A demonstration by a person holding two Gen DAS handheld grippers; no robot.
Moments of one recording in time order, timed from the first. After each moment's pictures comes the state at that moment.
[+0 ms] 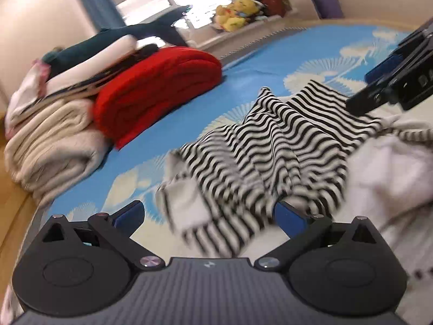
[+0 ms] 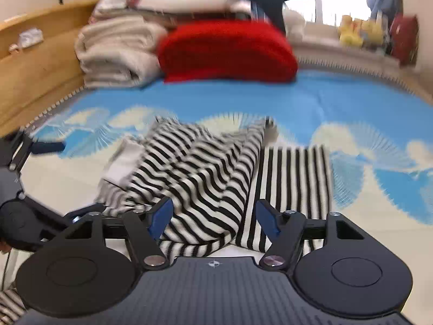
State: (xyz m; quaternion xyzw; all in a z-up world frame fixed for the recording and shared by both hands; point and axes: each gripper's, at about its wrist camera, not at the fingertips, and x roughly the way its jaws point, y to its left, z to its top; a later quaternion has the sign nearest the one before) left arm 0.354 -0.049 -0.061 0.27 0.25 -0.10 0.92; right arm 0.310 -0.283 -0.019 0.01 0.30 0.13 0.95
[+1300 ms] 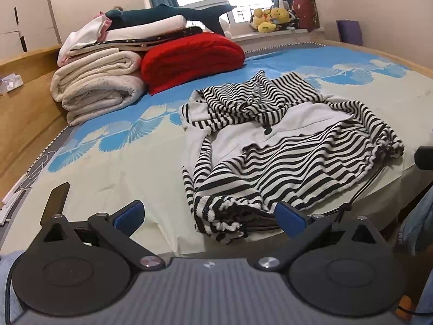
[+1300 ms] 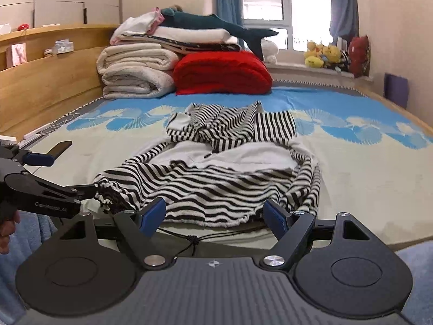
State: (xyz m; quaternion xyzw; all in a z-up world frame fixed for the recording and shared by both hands) left arm 0.048 0.012 -0.056 0.16 0.28 -0.05 0.94; right arm -0.037 -0.237 -0.054 0.02 0.24 0.07 0.97
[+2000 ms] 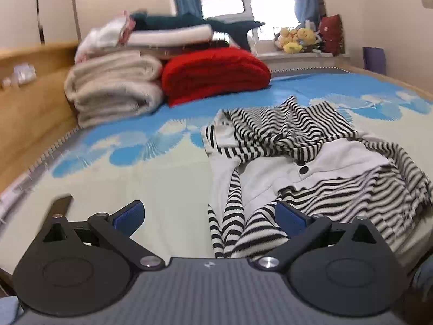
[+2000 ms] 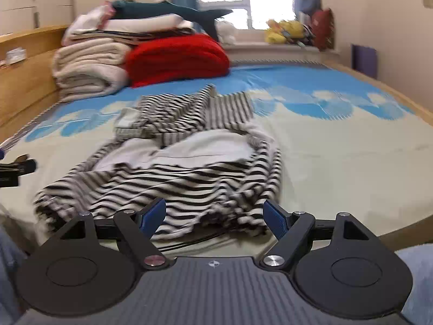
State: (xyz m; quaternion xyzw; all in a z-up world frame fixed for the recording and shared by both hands) left arm 0.129 0.040 -0.046 0.10 0.26 -0.02 0.96; right arm 0.028 -0.293 -0.071 0.06 0.28 -0.02 0.96
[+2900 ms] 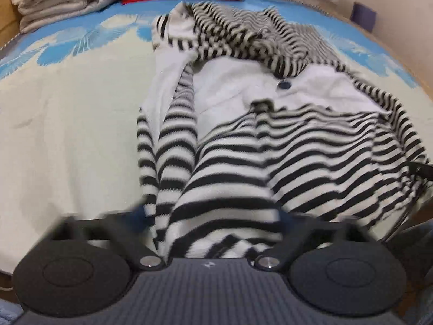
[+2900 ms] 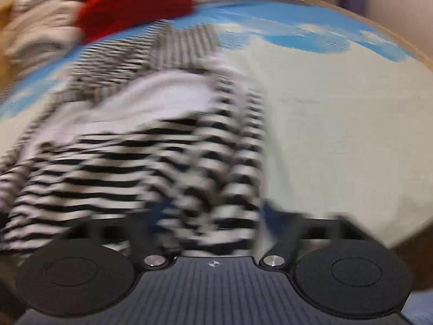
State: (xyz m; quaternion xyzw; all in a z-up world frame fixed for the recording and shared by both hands) left arm 0.203 0.036 -0.130 0.03 0.44 -0.12 0.89; right arm 0.135 -0.334 -0.146 0.09 0.39 -0.02 0.91
